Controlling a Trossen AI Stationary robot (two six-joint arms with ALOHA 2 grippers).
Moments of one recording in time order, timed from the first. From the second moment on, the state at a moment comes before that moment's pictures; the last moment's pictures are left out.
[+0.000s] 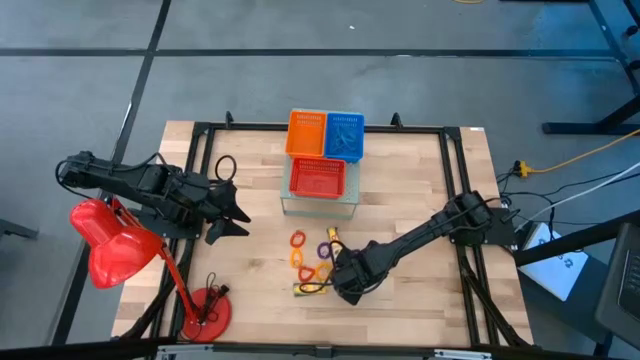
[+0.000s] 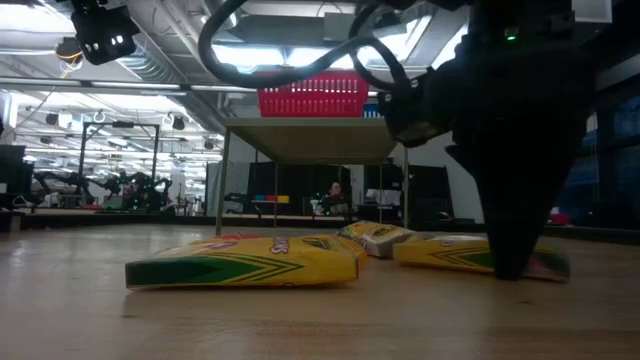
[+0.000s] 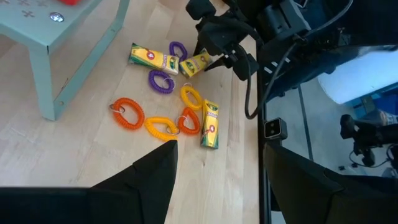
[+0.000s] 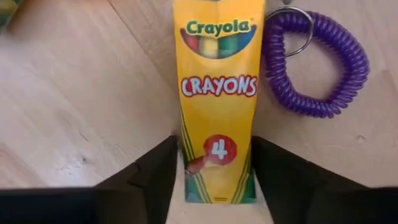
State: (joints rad) left arm -0.22 0.67 0.75 -0.59 0.08 -0.67; right arm 0.47 2.08 1.43 -0.88 0.03 1.05
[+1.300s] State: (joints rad) left arm -0.22 0.95 0.74 0.10 0.14 -1.03; right arm 0.36 2.08 2.12 -1.11 0.25 0.77
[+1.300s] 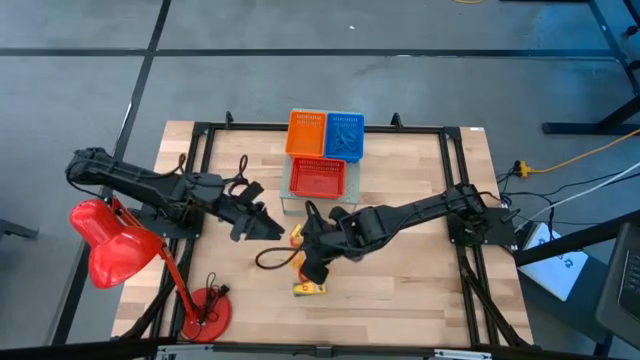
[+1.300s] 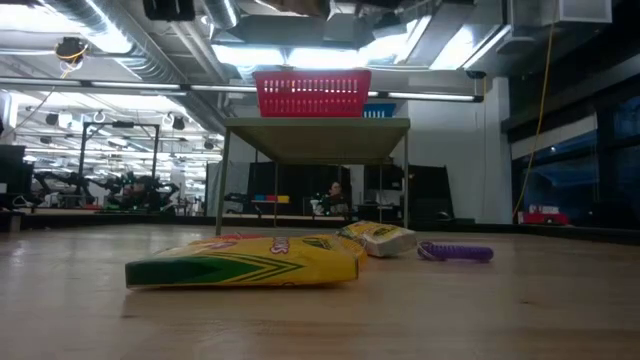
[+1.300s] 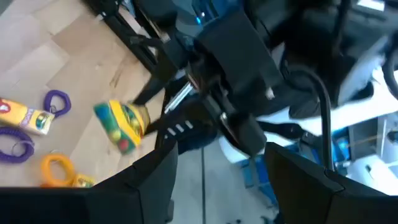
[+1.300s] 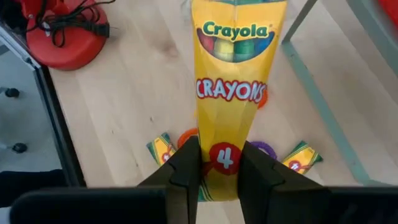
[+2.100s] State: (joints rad) left arm -0.18 1.05 0.75 0.09 0.30 -1.05; right arm 0.39 2.08 2.12 -1.08 0.19 0.78
